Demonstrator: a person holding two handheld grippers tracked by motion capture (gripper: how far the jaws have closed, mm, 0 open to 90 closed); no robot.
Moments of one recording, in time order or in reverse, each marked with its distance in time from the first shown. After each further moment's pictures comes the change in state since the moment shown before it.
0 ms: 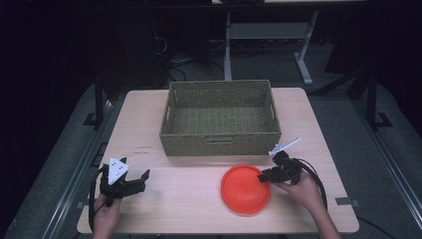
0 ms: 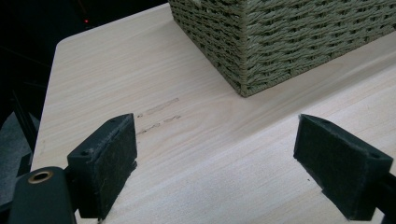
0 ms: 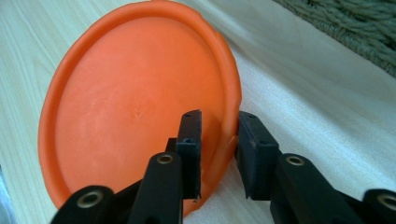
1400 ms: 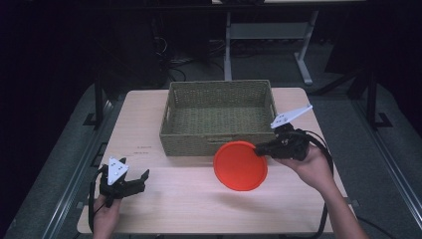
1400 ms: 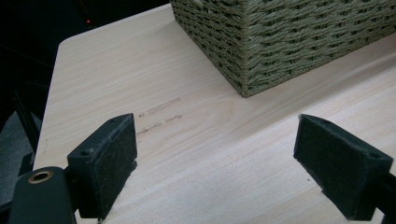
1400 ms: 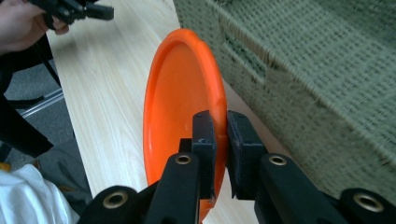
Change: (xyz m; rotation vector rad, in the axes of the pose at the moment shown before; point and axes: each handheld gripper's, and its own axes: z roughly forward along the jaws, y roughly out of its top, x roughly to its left) left arm 0.000 0.000 -0.001 0.001 0.006 0.000; right arm 0.057 0.078 -0.096 -0.153 0.002 -0.185
